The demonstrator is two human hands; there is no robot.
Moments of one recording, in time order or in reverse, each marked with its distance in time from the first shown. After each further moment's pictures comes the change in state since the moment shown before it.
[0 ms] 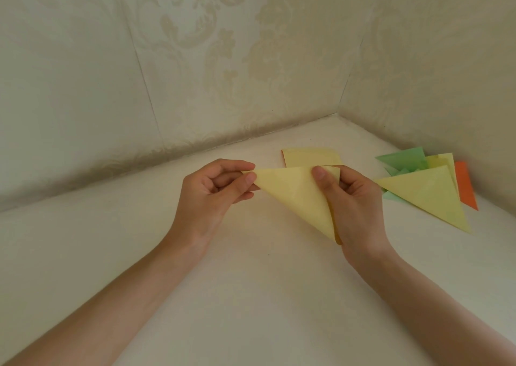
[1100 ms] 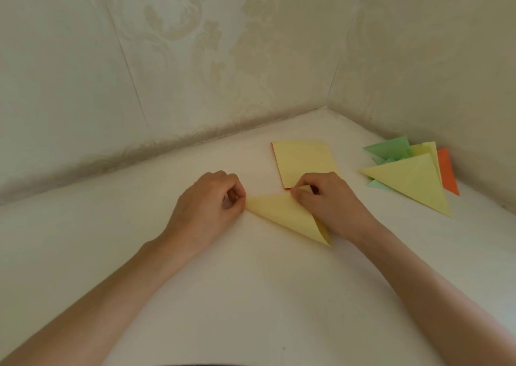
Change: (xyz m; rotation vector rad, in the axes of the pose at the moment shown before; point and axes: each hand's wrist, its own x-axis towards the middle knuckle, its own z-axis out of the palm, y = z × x) left_hand 0.001 -0.022 -0.013 1.092 -0.188 0.221; right_hand 0.018 0.014 -0.016 -0.761 -0.375 -0.062
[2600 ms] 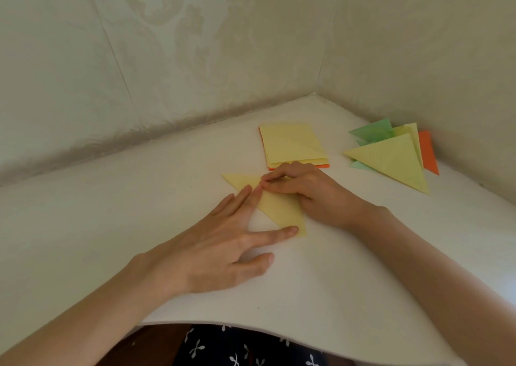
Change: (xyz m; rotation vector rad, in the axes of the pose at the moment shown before) left_hand -0.050 0.037 0.010 0.235 -0.599 0.344; right_hand 0.003 0.035 0.000 -0.262 -0.180 -0.747
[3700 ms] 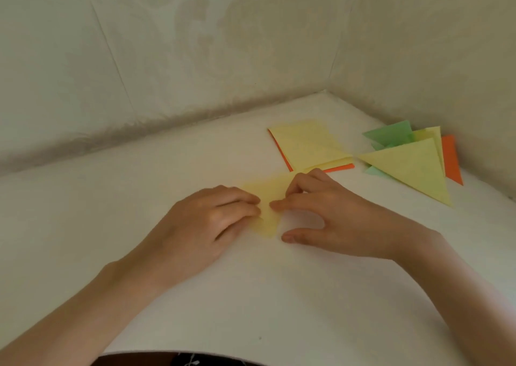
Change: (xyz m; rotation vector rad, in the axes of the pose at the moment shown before) left_hand 0.003 -0.033 0.000 0.005 0.534 0.005; right_hand -0.016 -0.026 -0.022 0.008 -0.136 0.125
